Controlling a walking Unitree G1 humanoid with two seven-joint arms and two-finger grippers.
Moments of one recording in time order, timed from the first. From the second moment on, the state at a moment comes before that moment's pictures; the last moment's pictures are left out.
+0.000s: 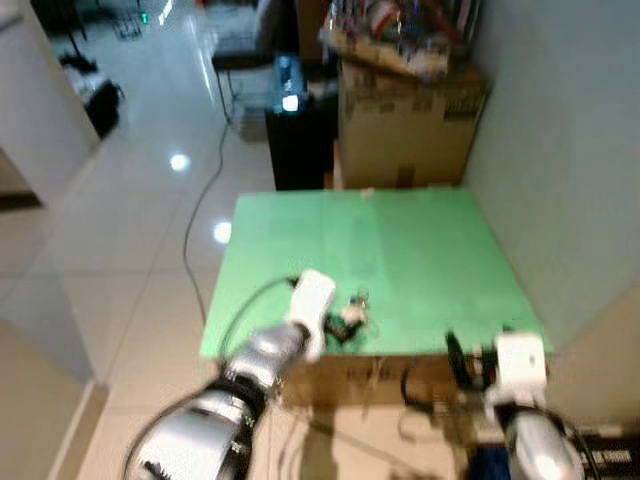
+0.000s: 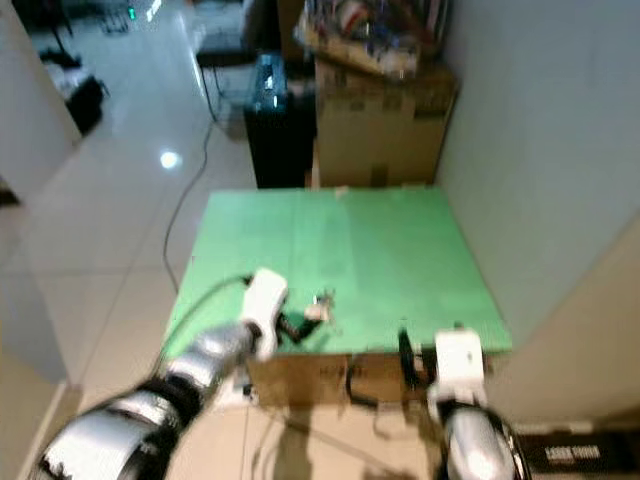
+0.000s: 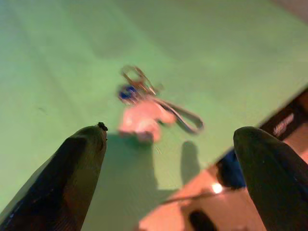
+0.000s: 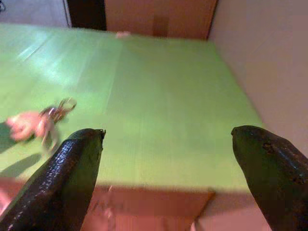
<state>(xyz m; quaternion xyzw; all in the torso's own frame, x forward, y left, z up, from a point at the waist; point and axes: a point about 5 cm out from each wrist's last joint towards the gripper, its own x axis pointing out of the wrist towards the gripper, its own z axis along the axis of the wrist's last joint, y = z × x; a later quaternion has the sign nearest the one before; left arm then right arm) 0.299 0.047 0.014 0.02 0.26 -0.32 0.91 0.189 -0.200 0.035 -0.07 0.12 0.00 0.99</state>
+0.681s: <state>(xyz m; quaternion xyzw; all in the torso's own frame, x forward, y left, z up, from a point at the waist) 0.312 0.045 0.029 0.08 0.19 -0.23 0.95 0.154 -0.174 0.056 -0.08 0.13 0.10 0.98</state>
